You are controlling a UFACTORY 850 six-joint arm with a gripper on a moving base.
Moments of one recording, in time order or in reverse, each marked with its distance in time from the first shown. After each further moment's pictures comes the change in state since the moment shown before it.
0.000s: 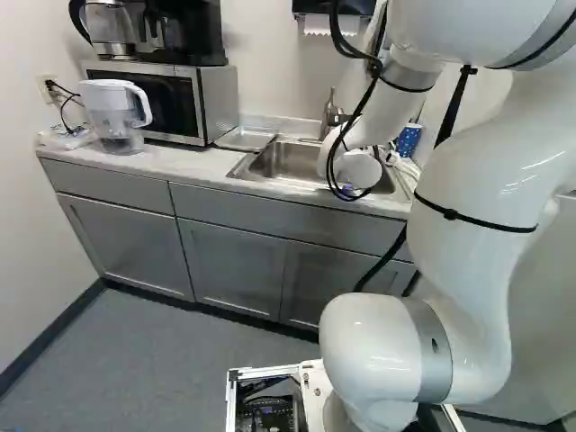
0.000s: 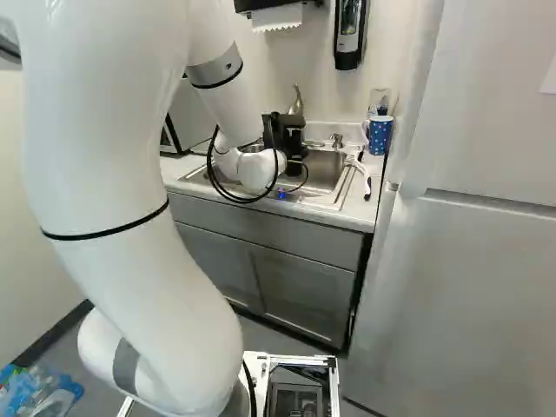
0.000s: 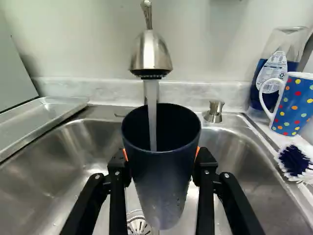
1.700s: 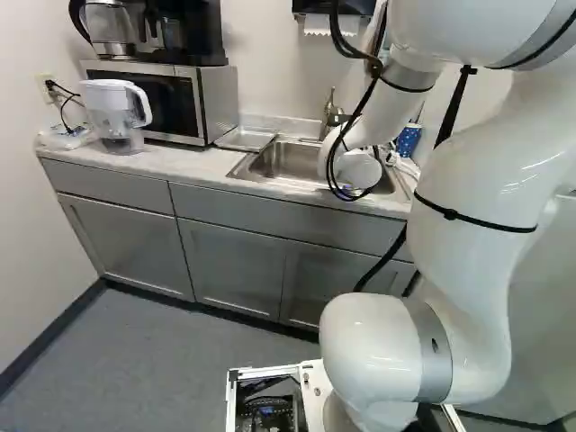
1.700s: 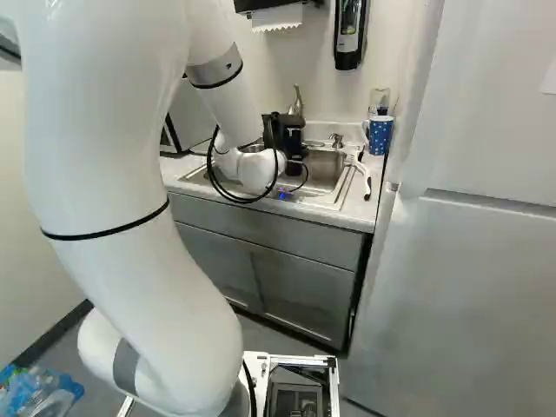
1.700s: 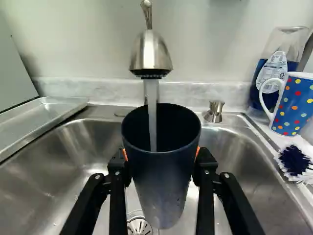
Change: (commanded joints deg) arm 0.0 0.0 0.0 0.0 0.0 0.0
